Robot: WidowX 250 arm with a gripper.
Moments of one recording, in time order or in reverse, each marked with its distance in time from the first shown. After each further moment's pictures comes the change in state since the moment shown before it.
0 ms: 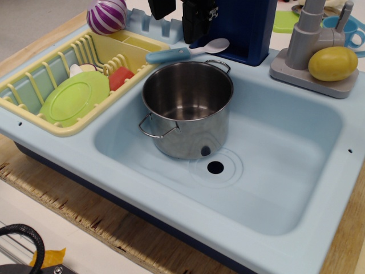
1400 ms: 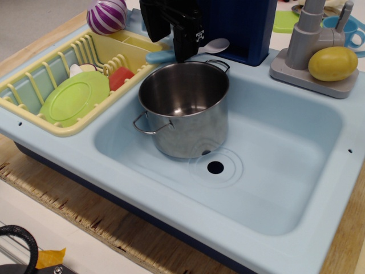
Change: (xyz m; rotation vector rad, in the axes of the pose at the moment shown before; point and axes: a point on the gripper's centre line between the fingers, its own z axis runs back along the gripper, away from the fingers) arm 0.002 0.020 -0.045 -0.065 0.016 -0.020
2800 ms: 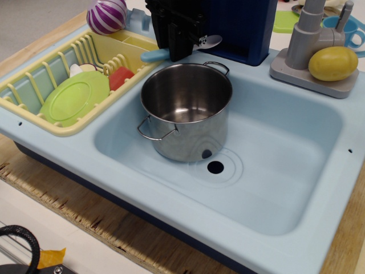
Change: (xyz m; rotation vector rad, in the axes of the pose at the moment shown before) arm 0.000 -0.009 0.000 0.003 0.068 -0.032
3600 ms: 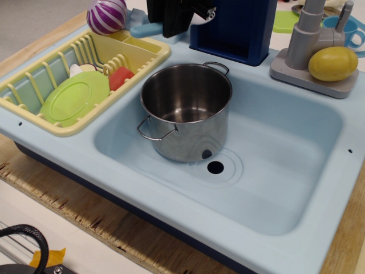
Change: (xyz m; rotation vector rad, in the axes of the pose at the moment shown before) arm -0.027 -0.025 0.053 0.073 0.156 0.105
